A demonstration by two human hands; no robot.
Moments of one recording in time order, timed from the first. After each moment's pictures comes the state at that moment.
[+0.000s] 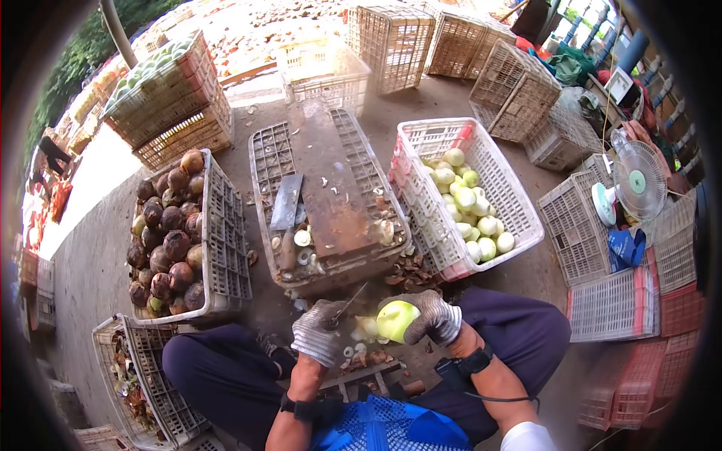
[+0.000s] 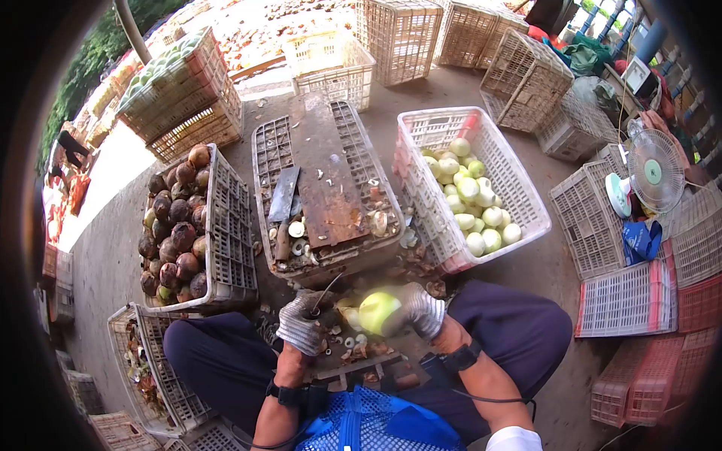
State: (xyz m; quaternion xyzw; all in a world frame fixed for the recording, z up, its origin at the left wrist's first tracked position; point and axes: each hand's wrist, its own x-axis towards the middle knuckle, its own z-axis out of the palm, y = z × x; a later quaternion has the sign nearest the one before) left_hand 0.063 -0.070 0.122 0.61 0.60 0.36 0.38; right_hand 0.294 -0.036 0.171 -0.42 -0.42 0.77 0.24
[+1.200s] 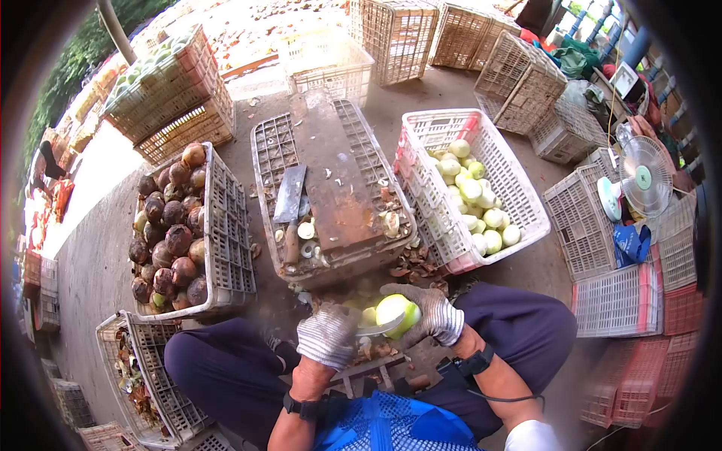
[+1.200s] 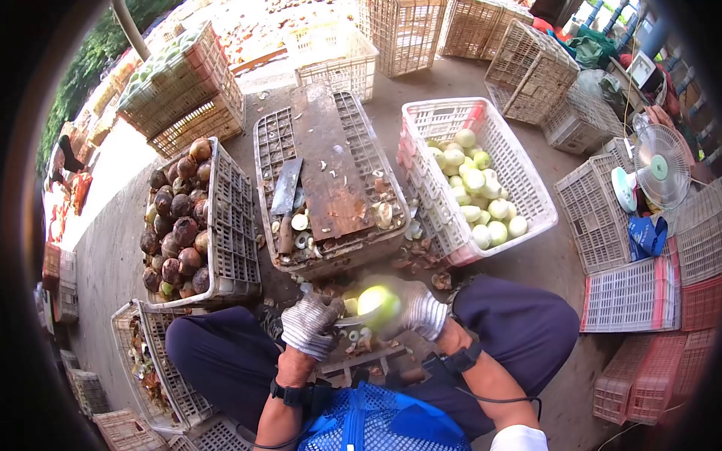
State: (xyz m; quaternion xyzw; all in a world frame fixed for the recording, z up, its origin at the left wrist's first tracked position) left_hand 0.060 -0.073 0.138 0.83 0.51 0.21 0.13; right_hand 0.291 -0.036 0.150 -0.45 -0.69 0.54 0.17
